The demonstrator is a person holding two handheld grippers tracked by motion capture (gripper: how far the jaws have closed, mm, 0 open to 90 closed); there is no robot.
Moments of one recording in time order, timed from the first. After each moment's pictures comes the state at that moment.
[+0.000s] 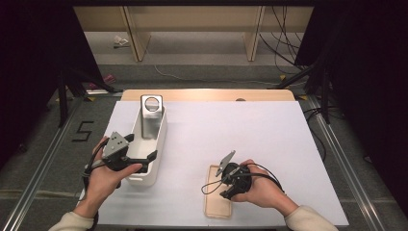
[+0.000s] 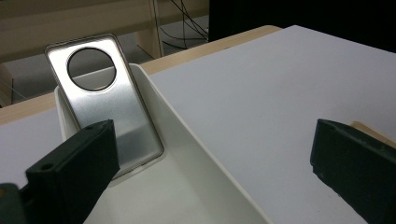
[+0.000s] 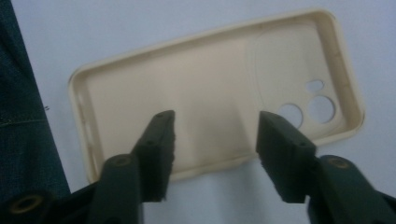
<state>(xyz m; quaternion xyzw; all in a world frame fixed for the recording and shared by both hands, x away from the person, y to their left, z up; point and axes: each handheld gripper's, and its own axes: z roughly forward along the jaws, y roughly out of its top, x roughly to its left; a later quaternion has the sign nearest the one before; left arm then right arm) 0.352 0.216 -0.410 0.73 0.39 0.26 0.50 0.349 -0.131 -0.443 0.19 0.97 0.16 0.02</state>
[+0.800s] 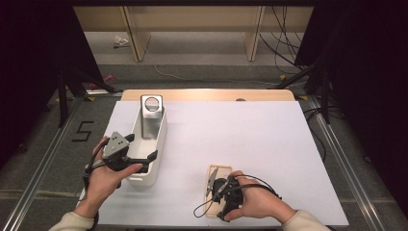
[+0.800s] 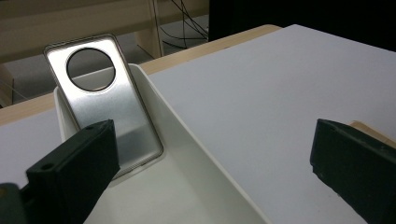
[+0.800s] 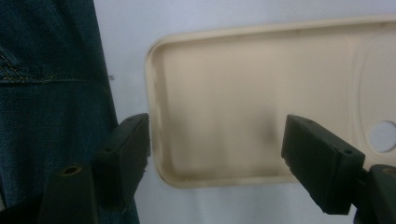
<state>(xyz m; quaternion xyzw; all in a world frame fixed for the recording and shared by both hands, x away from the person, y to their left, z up) 0.352 0.215 -0.409 0.73 0.39 0.26 0.50 0.318 -0.103 -0.450 0.10 0.99 0.09 0.00</state>
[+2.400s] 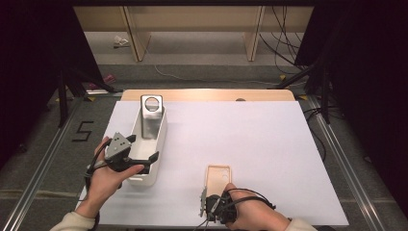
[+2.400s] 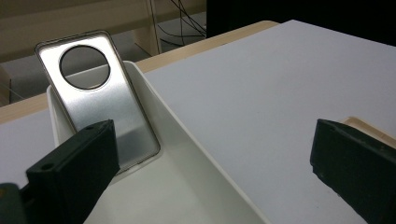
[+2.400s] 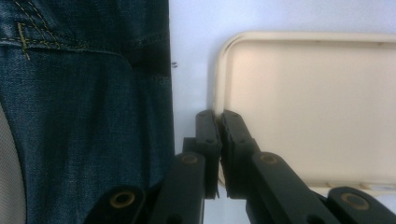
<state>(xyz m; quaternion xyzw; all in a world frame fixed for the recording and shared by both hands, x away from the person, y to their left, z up) 0.351 0.212 -0.412 0.74 0.38 0.26 0.49 0.284 -0.084 -0.454 0.02 1.00 0.05 0.01</state>
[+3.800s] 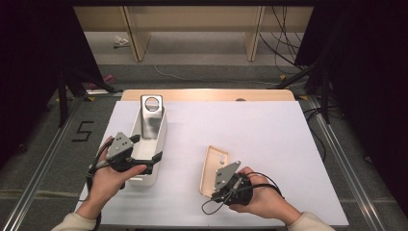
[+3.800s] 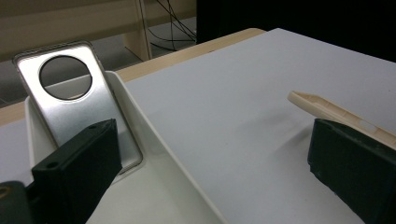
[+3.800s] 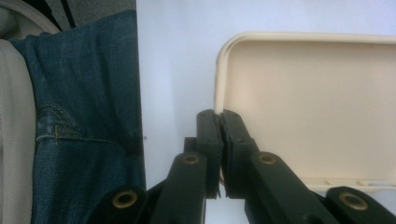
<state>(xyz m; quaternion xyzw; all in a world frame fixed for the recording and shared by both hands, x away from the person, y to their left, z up) 0.347 0.201 -0.404 0.74 0.37 0.24 0.51 0.310 -0.126 -0.415 0.08 0.96 0.28 0.02</state>
